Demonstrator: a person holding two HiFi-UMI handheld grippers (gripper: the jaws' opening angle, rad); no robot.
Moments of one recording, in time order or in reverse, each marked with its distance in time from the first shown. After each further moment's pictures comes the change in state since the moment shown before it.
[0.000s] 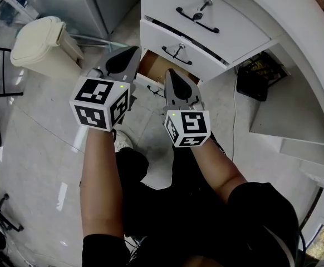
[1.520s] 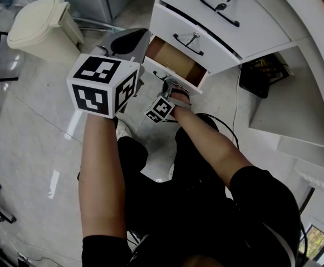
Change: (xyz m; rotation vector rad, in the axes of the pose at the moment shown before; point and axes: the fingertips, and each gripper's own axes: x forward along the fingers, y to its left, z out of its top) left arm -0.005 0.014 0.000 -0.040 0.018 -0.013; right arm 0.041 -0.021 -0.301 -1.064 0.813 -0.044
